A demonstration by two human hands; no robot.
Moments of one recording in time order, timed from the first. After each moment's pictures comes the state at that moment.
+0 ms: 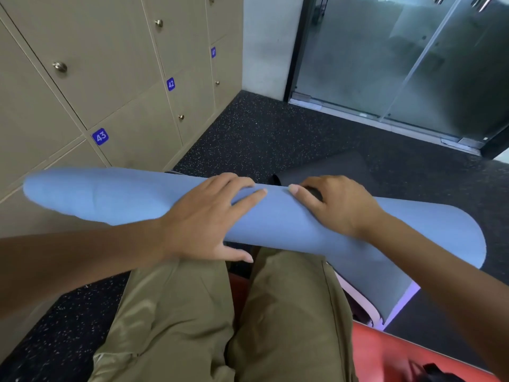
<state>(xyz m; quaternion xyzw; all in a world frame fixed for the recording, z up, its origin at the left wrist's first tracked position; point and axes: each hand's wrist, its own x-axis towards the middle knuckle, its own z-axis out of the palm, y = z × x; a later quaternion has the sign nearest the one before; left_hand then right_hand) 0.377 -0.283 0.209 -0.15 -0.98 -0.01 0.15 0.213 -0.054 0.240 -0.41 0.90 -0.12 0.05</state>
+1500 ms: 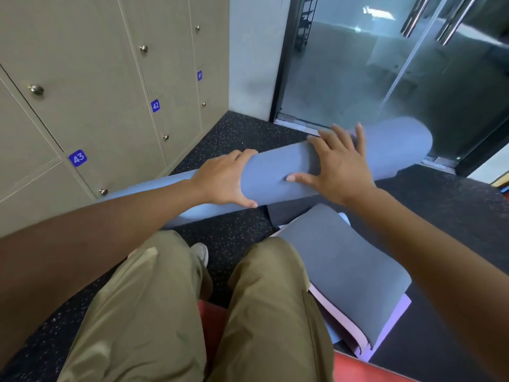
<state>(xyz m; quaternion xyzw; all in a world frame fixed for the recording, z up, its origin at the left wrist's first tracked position) 0.218 -0.304 0.206 0.04 -0.99 -0.11 0.06 0.107 -0.062 0.259 -0.38 0.91 -0.03 -0.16</state>
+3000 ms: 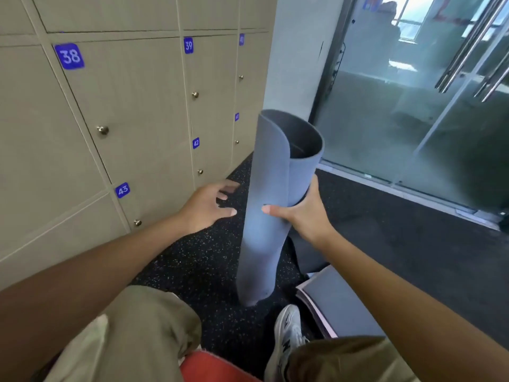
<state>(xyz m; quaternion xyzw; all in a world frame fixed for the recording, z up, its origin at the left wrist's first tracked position) 0.258 -0.450 0.192 0.16 -0.87 -0.44 0.15 0.131 -0.228 0.220 -0.31 0.72 -0.60 0.13</state>
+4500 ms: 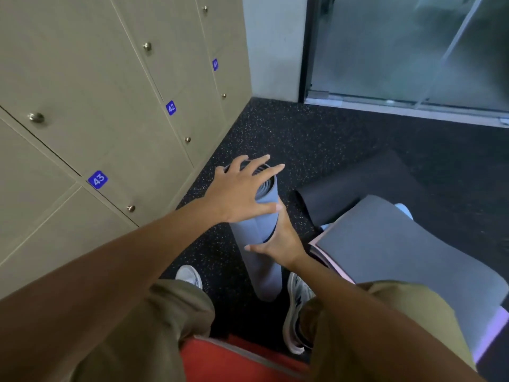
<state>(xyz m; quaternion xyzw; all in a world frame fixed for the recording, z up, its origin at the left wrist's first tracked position) 0.165 -0.360 0.161 0.05 -1.00 -0.02 -0.05 0.127 -0.207 0.022 -0.29 0.77 -0.52 0.21</state>
